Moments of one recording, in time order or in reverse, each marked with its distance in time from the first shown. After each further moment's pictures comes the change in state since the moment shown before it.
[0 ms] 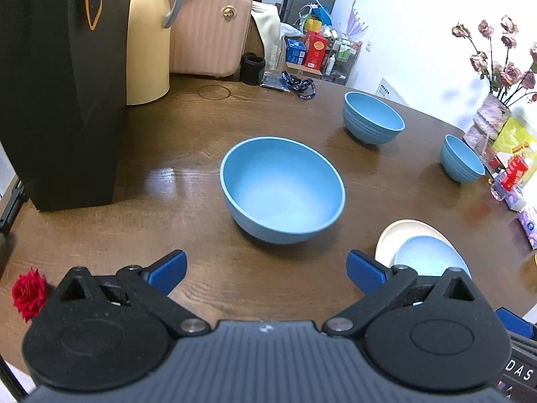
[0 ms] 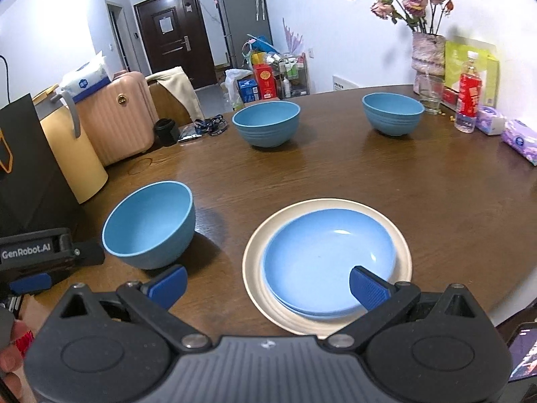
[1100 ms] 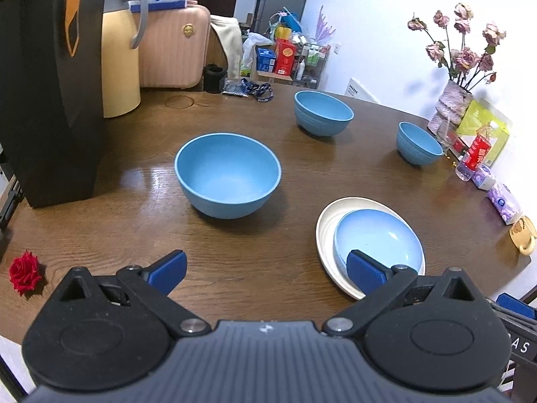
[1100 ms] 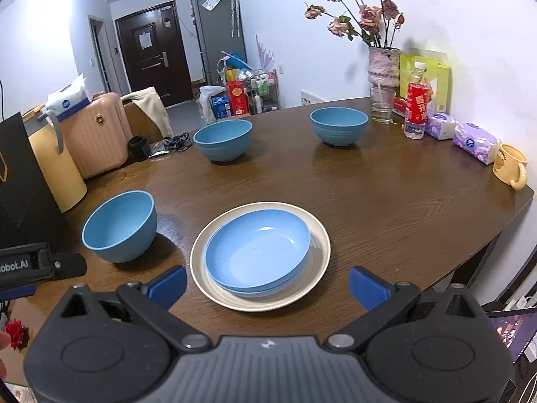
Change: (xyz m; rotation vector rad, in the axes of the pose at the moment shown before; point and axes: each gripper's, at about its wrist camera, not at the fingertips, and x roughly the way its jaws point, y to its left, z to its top) left arm -0.057 -0.050 -0.038 0.077 -0.042 -0.059; right arm -0.063 -0.051 -0.016 0.033 -0.059 -0.084
